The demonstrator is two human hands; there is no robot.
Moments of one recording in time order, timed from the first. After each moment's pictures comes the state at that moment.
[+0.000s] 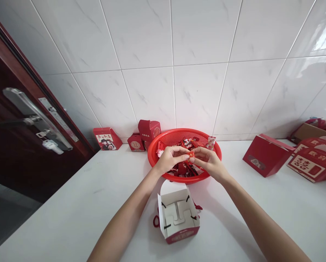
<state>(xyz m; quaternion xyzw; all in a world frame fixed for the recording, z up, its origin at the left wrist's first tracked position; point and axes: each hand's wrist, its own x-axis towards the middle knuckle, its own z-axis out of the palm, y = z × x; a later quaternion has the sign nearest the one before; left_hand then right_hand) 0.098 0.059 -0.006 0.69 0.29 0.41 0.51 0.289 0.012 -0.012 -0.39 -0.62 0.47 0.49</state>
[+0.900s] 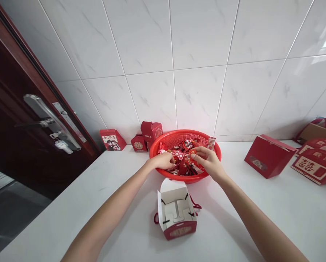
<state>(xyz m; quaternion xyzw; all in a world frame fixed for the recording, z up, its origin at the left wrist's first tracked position) 0.069 0.086 0.006 0.82 0.47 0.03 0.32 0.283 0.012 -0.013 -0.44 -0.56 0.47 0.53</state>
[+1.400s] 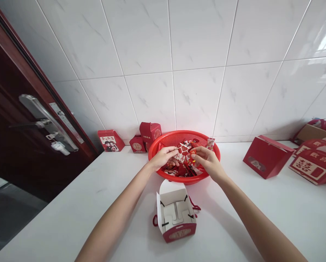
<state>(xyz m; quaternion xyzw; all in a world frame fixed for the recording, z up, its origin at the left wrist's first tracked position) 0.074 0.073 0.000 0.65 0.39 0.31 0.58 0.286 0.014 -0.010 -0.42 -0.56 0.48 0.53</state>
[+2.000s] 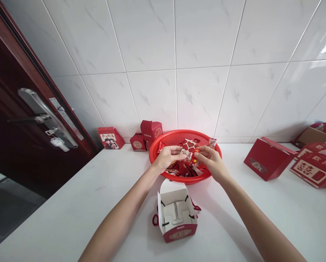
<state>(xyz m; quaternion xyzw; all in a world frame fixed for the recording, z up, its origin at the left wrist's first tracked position) 0.092 0.063 -0.004 0.57 0.32 0.42 0.63 0.290 0.015 -0.011 -0.43 -0.54 0.48 0.54</state>
